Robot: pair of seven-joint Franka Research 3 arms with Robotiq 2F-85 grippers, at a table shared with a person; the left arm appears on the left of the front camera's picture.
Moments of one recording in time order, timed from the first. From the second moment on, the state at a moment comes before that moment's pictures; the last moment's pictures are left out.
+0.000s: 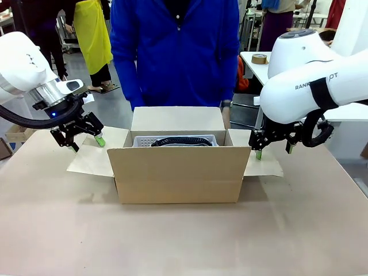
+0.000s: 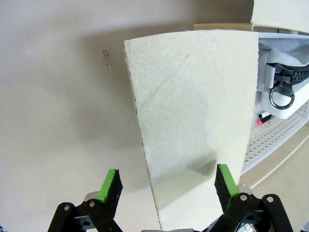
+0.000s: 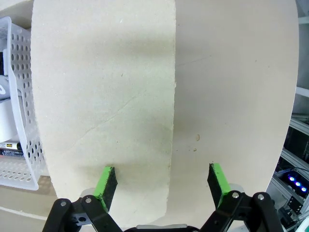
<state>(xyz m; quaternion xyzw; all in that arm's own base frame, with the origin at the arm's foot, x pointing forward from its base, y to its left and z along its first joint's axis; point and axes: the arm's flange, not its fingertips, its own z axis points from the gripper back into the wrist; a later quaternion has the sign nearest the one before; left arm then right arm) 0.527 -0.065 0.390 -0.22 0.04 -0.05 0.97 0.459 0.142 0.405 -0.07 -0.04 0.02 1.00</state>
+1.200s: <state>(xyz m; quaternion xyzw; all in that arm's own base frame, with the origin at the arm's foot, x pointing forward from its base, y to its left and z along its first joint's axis) 0.419 0.181 0.441 -0.64 -0.06 0.02 0.77 0.328 -0.102 0.503 0.37 -0.13 -0.04 0.92</state>
